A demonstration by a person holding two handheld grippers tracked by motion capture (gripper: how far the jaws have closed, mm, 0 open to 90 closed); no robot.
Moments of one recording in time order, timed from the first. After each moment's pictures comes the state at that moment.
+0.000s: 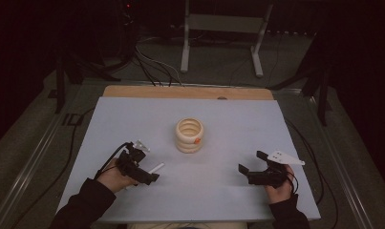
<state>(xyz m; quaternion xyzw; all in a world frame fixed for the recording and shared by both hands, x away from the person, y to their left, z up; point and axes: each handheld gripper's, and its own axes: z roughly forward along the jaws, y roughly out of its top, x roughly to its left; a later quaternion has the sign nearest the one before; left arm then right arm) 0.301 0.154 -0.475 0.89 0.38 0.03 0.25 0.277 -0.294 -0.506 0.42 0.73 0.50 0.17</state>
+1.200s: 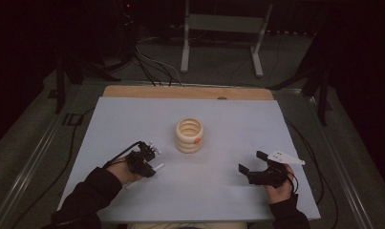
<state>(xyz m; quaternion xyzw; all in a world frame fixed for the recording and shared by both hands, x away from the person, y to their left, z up) 0.324 0.131 -0.494 0.93 0.33 0.03 0.13 0.278 -0.295 -0.506 0.42 0.73 0.50 0.17</state>
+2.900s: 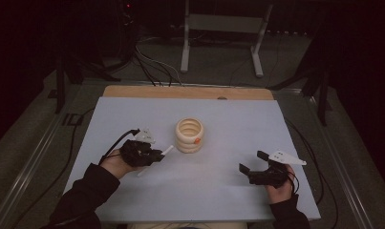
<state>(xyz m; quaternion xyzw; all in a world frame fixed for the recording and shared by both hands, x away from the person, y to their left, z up) 0.312 0.143 -0.430 0.89 0.26 0.07 0.37 0.277 -0.296 -0.505 0.43 0.73 0.51 0.17</state>
